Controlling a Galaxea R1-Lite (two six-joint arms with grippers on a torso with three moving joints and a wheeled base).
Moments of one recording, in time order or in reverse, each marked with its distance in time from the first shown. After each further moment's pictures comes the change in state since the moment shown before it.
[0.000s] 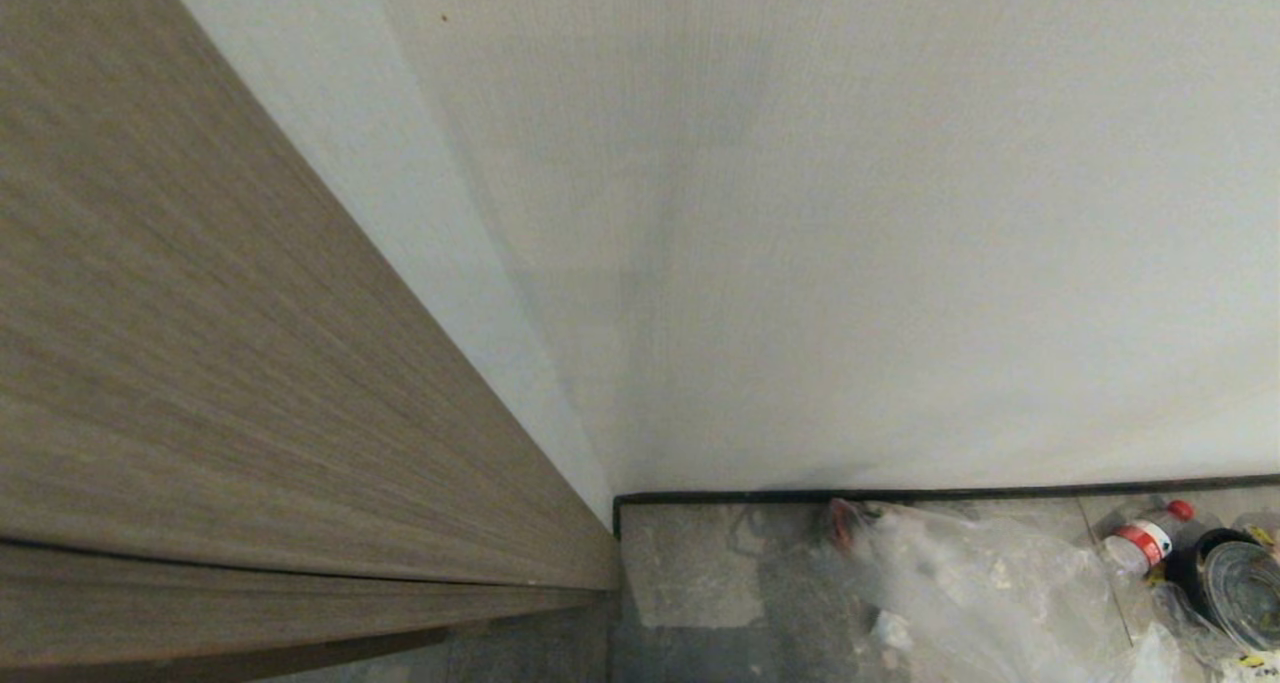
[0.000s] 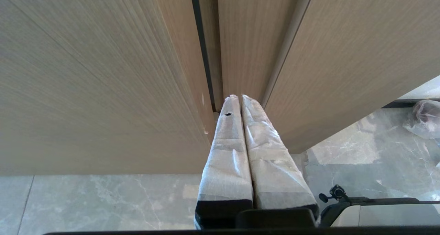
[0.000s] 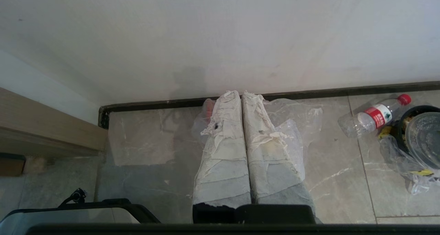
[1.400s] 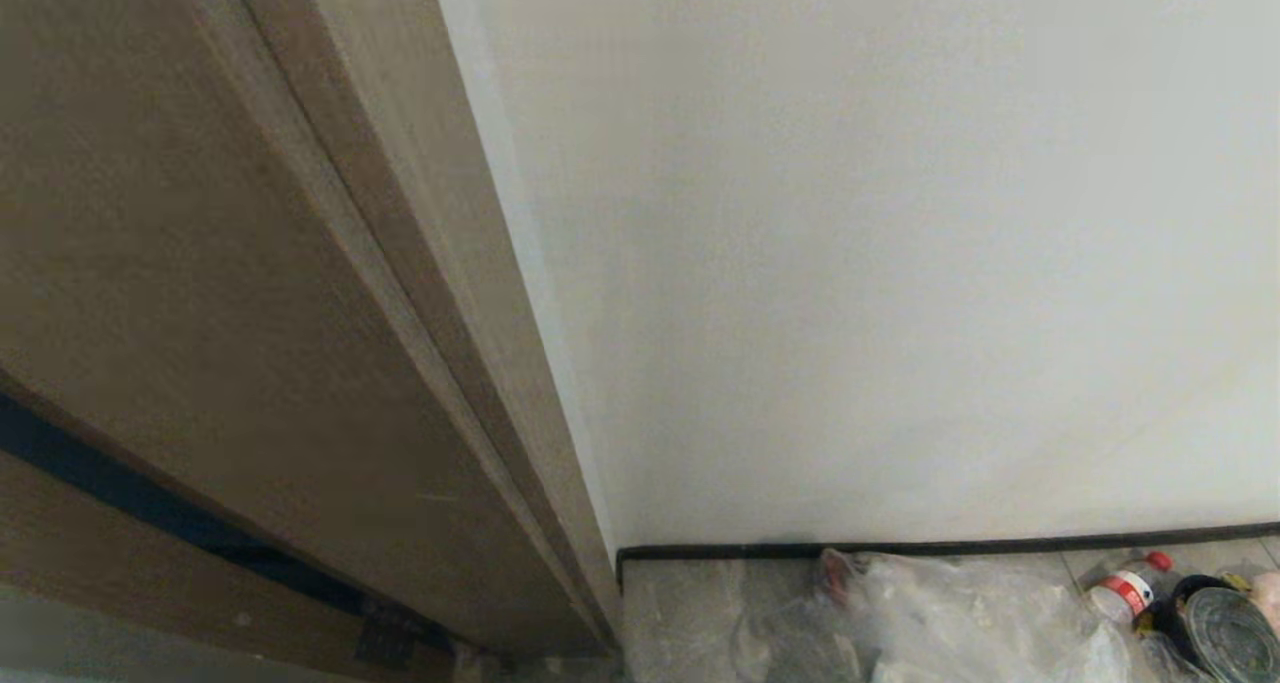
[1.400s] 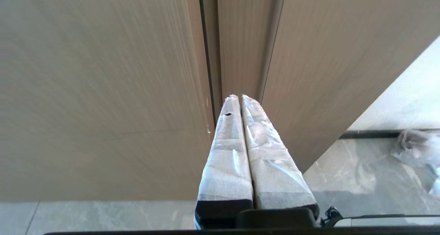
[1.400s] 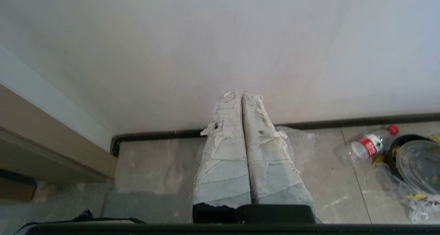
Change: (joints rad) left arm 0.000 0.000 0.000 0.000 0.001 -0.005; right arm 0.000 0.000 0.000 0.000 0.000 0.000
